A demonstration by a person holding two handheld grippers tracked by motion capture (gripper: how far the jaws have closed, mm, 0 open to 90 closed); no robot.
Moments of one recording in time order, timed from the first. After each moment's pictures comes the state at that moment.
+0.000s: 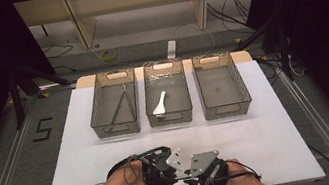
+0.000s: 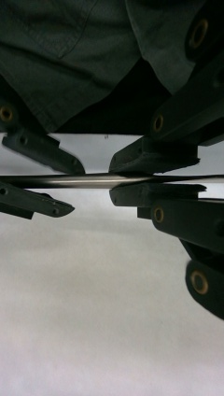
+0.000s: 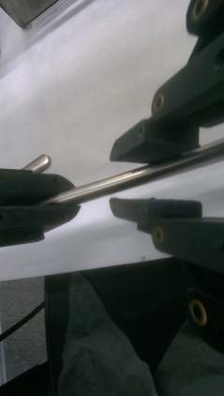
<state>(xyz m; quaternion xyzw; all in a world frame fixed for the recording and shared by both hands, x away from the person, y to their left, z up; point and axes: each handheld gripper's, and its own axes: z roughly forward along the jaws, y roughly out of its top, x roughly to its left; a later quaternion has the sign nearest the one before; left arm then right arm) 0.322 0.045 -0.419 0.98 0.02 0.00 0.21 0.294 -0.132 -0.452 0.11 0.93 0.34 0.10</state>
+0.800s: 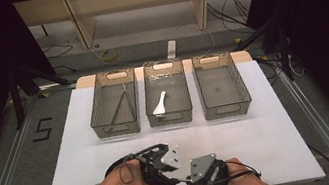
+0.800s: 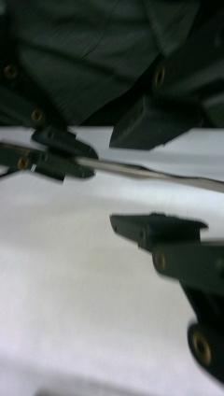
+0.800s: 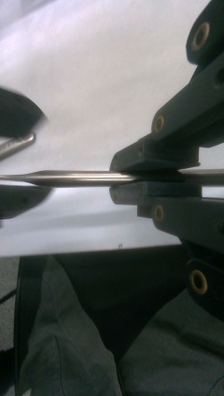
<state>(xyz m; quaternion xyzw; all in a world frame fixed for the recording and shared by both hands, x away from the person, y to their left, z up) 0.327 0.055 -0.408 0.96 0.04 0.03 0.27 0.292 -0.133 -0.452 0.07 0.95 0.30 0.08</state>
